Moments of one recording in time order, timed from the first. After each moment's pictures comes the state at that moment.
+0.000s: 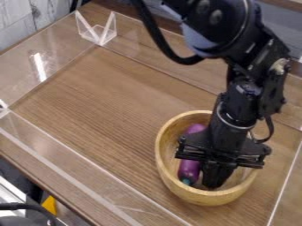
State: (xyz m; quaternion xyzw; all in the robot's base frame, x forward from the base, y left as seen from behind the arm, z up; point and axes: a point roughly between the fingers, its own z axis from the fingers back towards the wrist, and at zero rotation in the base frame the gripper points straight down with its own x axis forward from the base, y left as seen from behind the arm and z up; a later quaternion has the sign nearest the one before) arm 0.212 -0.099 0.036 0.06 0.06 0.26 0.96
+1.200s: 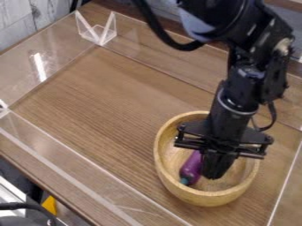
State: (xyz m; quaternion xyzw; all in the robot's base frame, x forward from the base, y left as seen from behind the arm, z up) arm 0.216 -0.092 0.052 0.06 0.07 0.27 0.96
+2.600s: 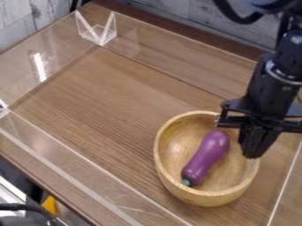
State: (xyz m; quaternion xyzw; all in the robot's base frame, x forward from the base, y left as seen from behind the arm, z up) arm 0.246 -0.130 0.080 0.06 0.08 0.30 0.95
